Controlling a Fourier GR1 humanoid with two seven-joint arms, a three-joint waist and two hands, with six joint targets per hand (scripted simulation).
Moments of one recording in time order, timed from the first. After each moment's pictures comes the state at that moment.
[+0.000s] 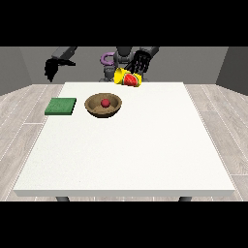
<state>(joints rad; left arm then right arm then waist) -0.87 0.02 -0.32 -0.77 -1.11 0.40 0.34 -0.21 -0.35 -0.37 -0.99 -0.24 0.38 -0.25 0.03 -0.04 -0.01</state>
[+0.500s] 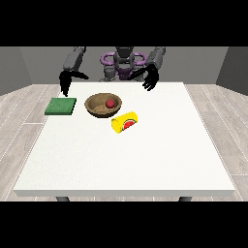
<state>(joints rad) -0.62 0.00 -0.16 -1.06 -0.39 0.44 0.02 -0.33 -0.22 -0.33 -1.04 -0.19 0.21 -0.25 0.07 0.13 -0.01</state>
